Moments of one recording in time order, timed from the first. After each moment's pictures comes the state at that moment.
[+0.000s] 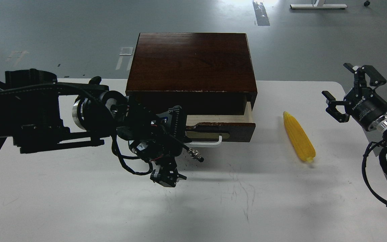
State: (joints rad) left arm -1.44 0.47 0.15 -1.62 2.18 -0.49 -0.49; right arm 0.72 -0.73 0.25 0.81 0.12 0.49 0.49
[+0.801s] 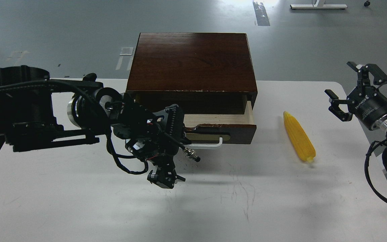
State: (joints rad) left arm -1.45 0.49 0.15 -1.62 2.18 -0.49 -0.49; right arm 0.72 -0.74 0.26 0.82 0.12 0.49 0.49
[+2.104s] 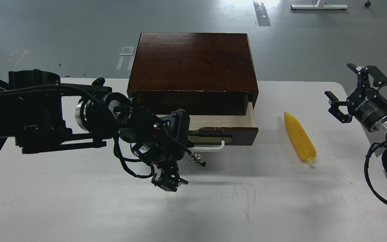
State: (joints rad) left arm -1.45 0.45 0.15 -1.61 2.18 -0.49 -0.49; right arm 0.71 -0.73 0.27 0.82 0.12 0.49 0.49
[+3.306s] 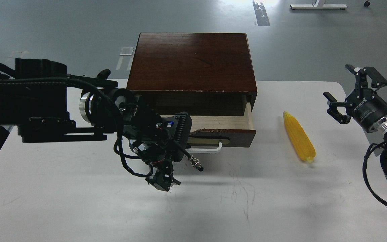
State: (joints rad) left arm -1.58 0.41 0.29 -1.59 2.18 -0.49 -0.49; right arm 0.71 -0.73 0.27 0.82 0.12 0.49 0.49
